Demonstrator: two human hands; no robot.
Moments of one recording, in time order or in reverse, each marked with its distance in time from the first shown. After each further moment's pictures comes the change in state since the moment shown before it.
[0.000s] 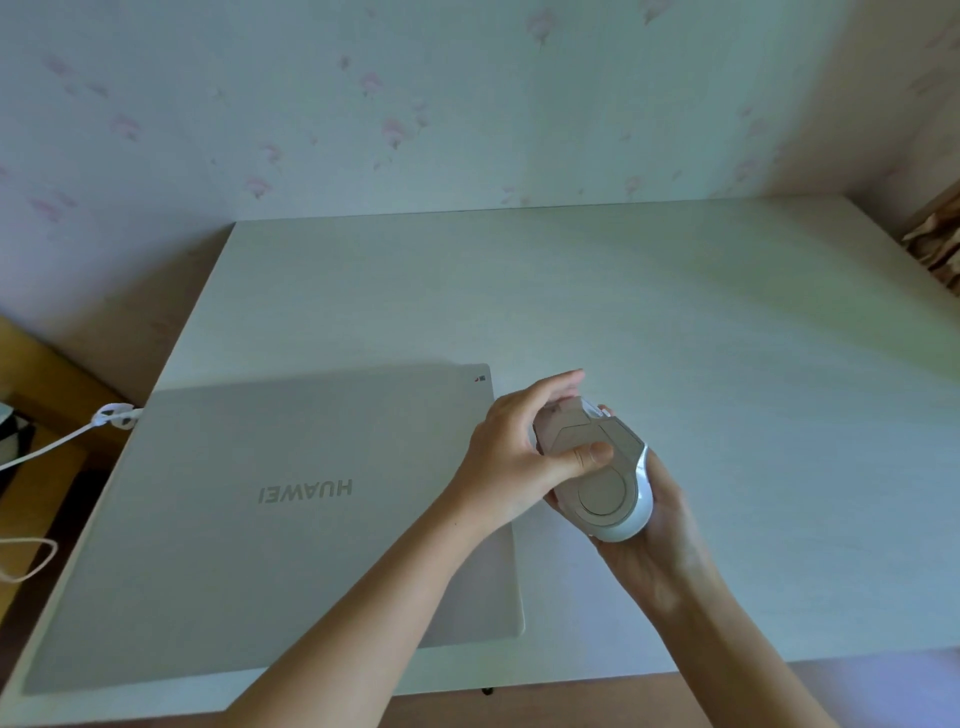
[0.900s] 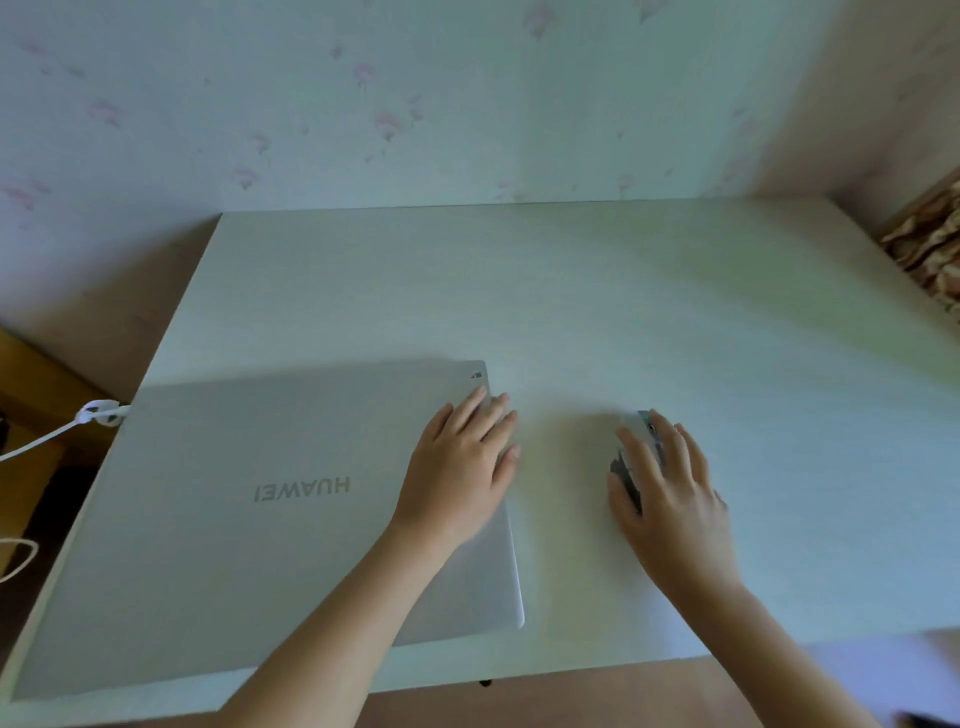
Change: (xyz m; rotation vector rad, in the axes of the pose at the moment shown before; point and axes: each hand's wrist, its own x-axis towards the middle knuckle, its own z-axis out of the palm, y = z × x) left_hand -0.003 -0.069 -0.018 0.992 0.201 0.360; right_hand 0.010 -0.003 -0.064 -2.169 0.467 -0.747
